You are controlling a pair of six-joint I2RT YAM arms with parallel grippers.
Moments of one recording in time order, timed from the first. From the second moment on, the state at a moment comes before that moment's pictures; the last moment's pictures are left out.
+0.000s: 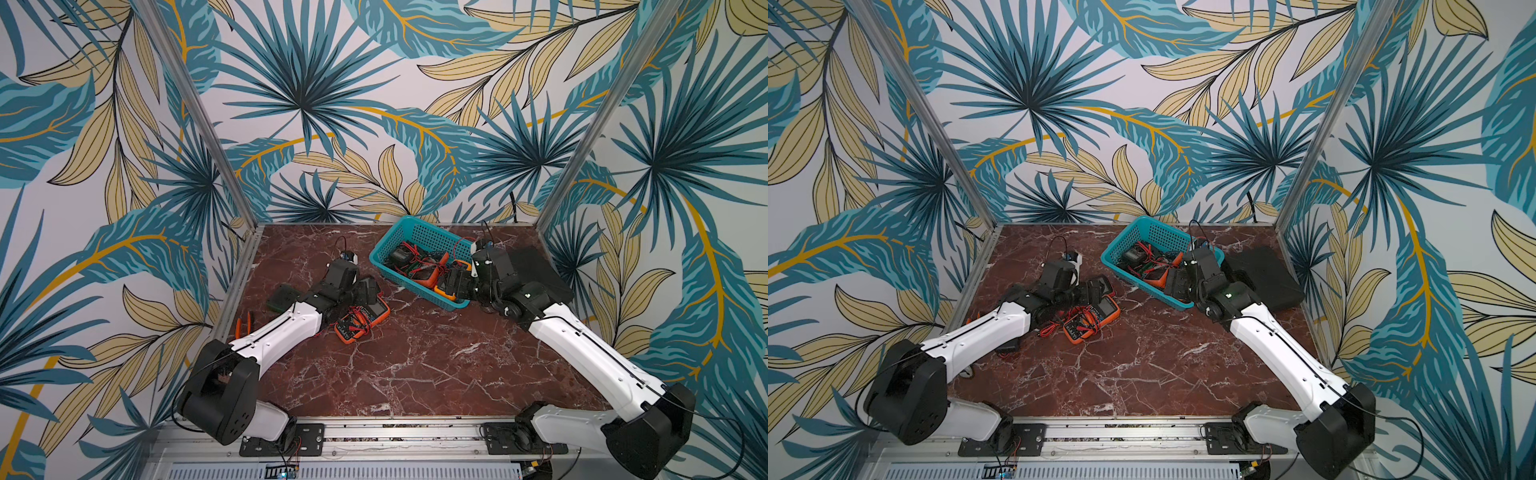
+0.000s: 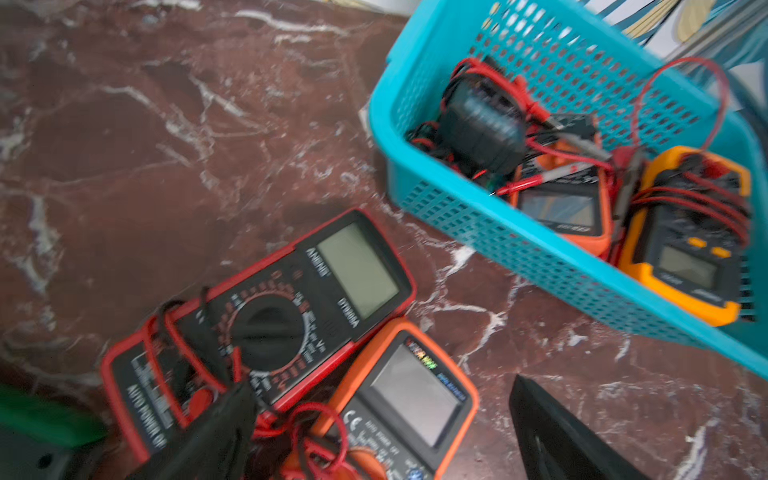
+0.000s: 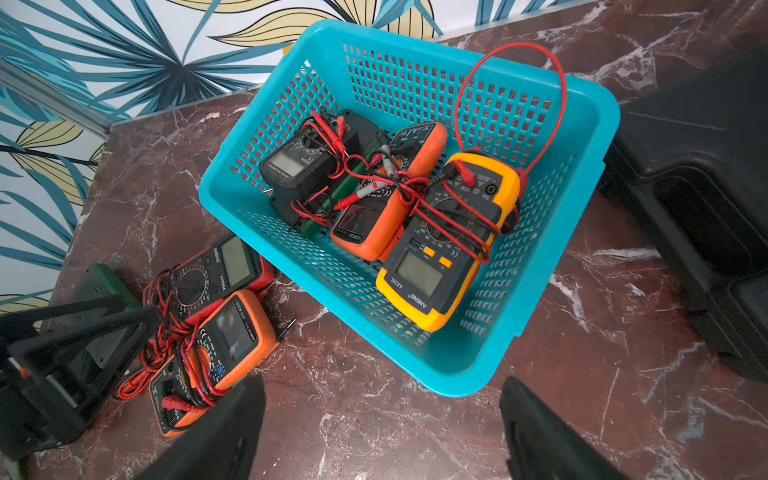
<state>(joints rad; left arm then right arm) -0.46 1.44 0.91 -0.24 -0.04 -0.43 0.49 1.25 1.16 -0.64 0.20 0.53</state>
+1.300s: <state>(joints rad) -0.47 1.45 0.77 -0.31 0.10 -0.46 0.50 1.22 1.16 -0.64 0.24 0.54</state>
